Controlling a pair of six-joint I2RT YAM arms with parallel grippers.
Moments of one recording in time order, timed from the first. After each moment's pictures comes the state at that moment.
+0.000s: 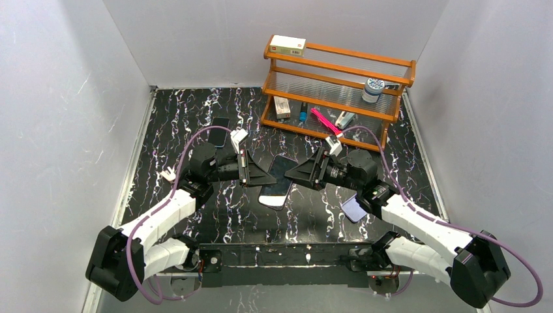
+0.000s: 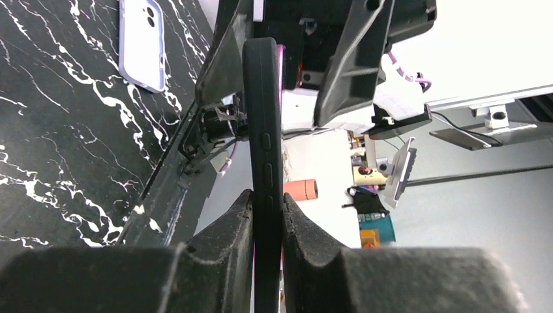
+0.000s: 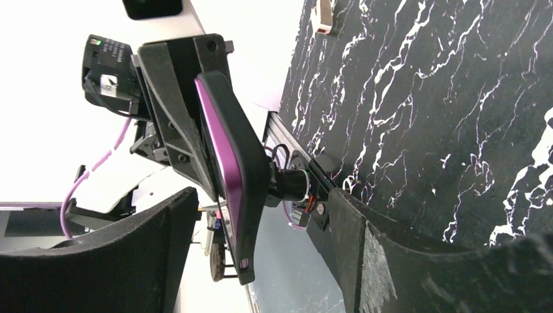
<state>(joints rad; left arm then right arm) -0.48 1.07 0.55 0.40 0.98 -1.12 0.66 0.97 0.55 0.25 -0.52 1.16</state>
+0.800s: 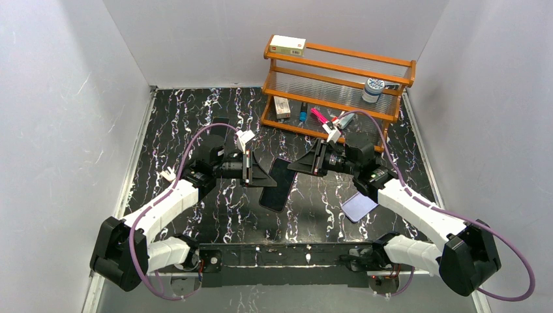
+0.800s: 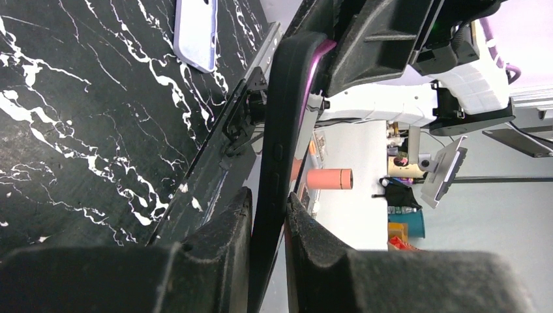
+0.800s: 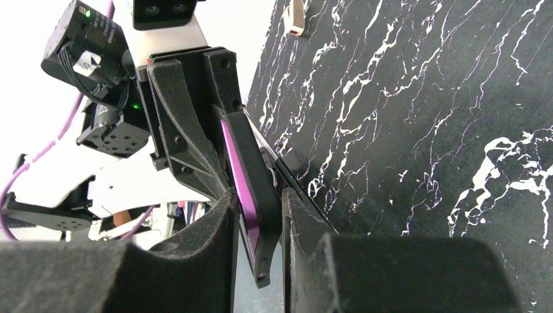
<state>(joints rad) -0.48 1.15 0.67 0.05 0.96 -0.84 0.61 1.09 0.71 0.11 -0.59 0.98</state>
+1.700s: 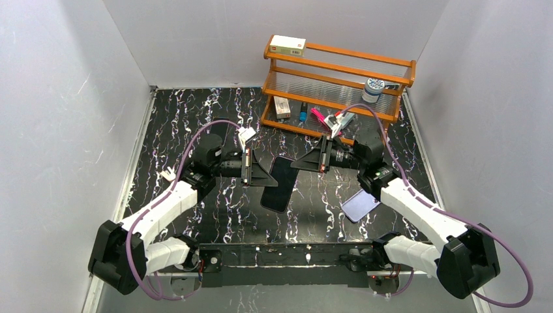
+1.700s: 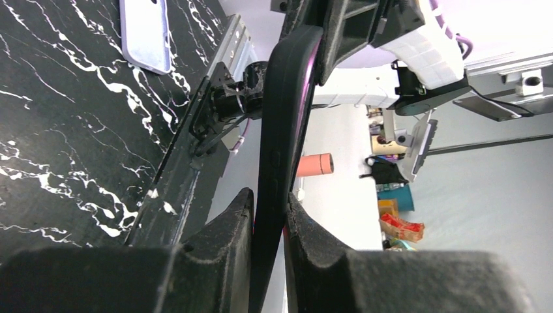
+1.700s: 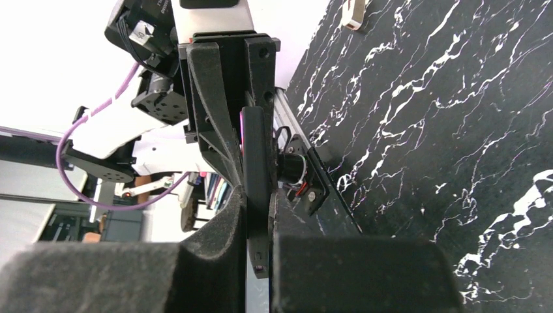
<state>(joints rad) -0.49 1.13 0.70 0.13 1.04 -0.88 0.54 1.08 0.74 0.20 -0.81 0.98</state>
